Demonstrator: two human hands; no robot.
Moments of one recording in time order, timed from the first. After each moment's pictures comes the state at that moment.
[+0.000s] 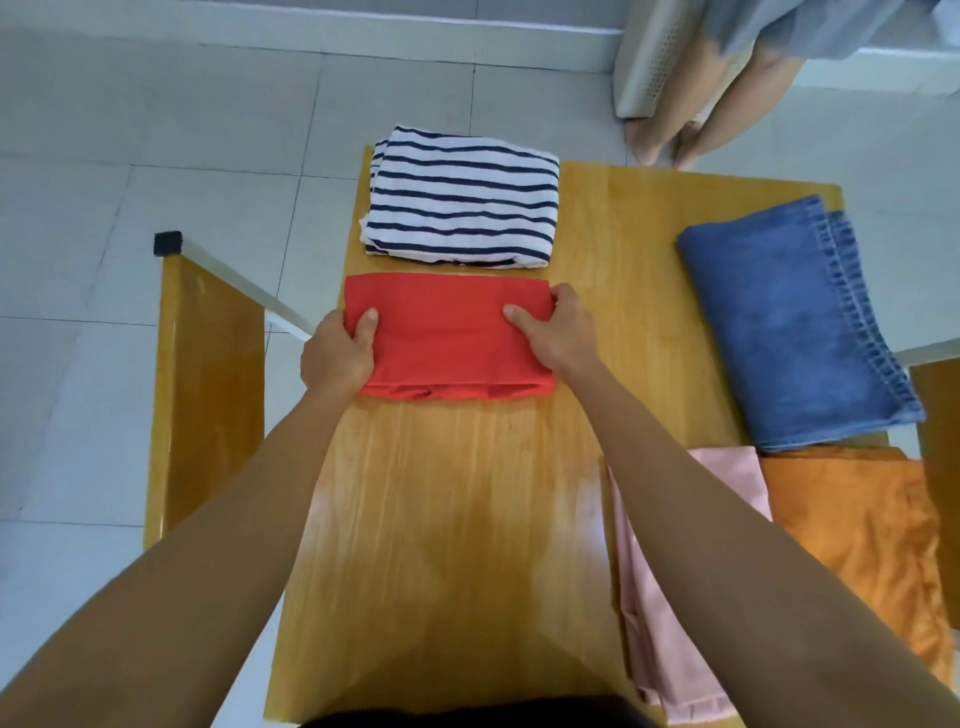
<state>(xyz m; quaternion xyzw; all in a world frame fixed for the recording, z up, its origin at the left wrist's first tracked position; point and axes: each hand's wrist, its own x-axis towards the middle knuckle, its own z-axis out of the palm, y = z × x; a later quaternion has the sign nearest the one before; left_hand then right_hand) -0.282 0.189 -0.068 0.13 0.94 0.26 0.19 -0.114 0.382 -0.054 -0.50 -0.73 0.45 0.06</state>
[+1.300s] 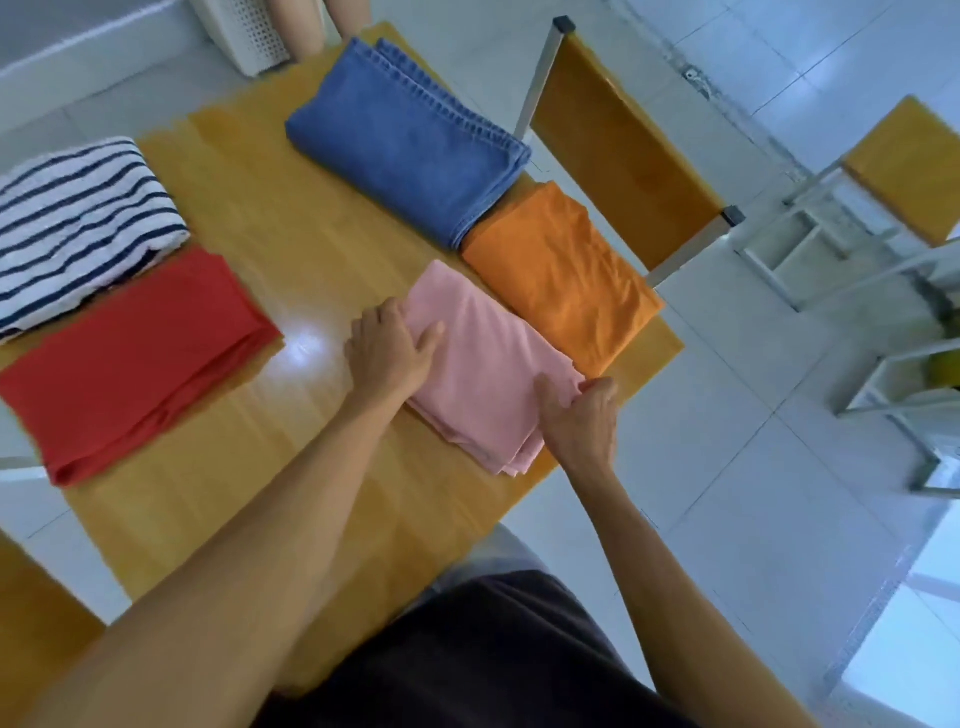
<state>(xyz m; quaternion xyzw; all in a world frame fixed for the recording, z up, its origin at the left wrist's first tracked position) 0.020 0.277 -0.048 0.56 0.78 0.12 0.26 0.224 0.203 -0.021 -0.86 -0.35 0.34 0.15</state>
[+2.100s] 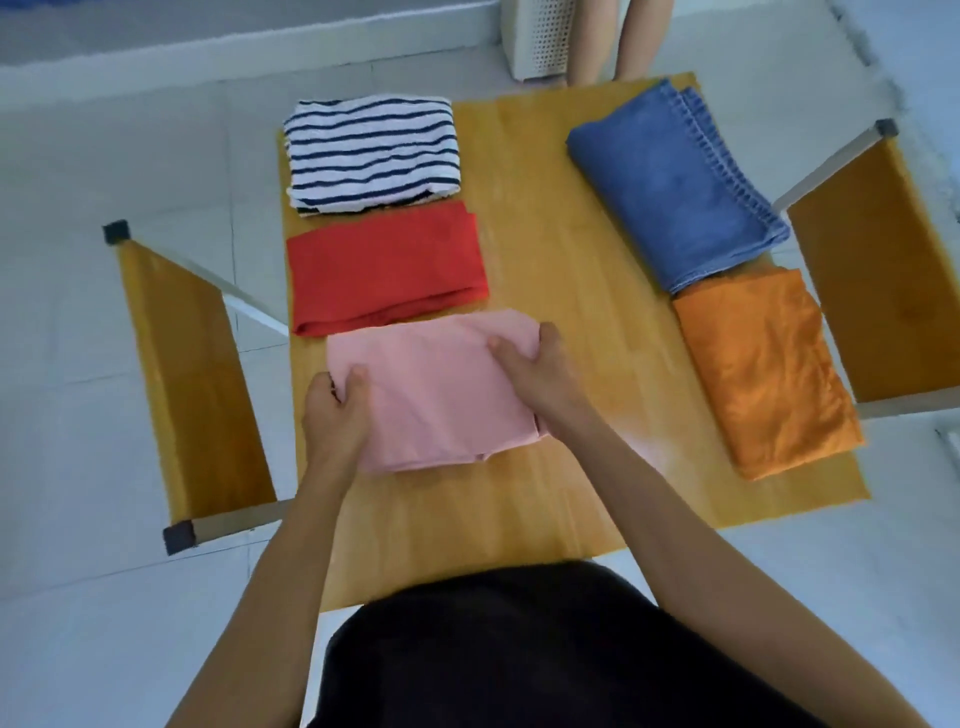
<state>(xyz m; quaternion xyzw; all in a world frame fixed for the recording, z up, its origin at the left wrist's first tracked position) -0.139 0.083 -0.037 0.12 0.87 0.41 0.26 0.034 0.237 -0.008 -0.59 -0.60 0.53 0.12</state>
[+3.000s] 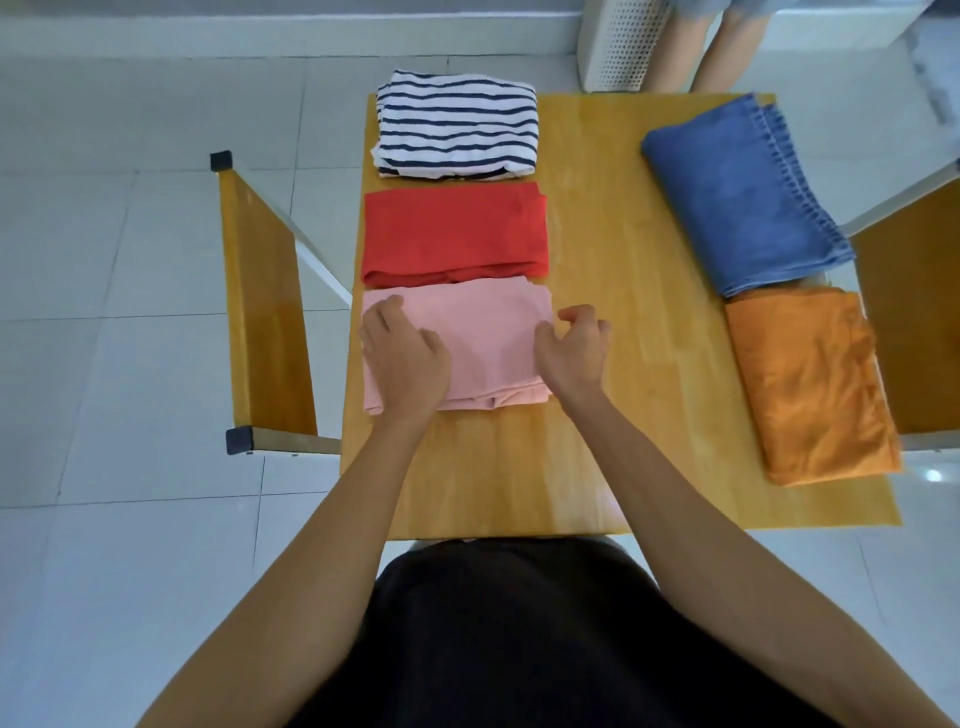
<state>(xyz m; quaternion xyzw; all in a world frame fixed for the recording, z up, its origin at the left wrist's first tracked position) -0.116 0.091 -0.021 0.22 0.92 0.32 0.08 0.011 0.210 -0.025 -0.61 -0.66 0.41 0.14</state>
